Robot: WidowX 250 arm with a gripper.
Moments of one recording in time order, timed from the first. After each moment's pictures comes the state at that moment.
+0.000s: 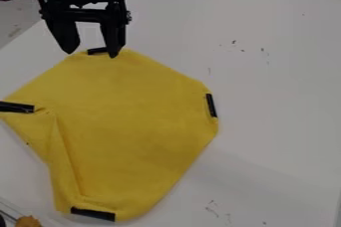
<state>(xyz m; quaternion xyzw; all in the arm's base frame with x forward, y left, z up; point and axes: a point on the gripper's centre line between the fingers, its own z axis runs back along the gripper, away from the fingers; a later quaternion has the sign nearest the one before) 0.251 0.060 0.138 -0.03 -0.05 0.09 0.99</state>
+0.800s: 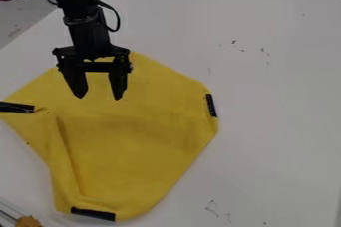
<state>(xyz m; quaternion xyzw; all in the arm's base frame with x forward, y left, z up) 0.267 0.081 0.044 -0.05 0.02 0.13 0.99</state>
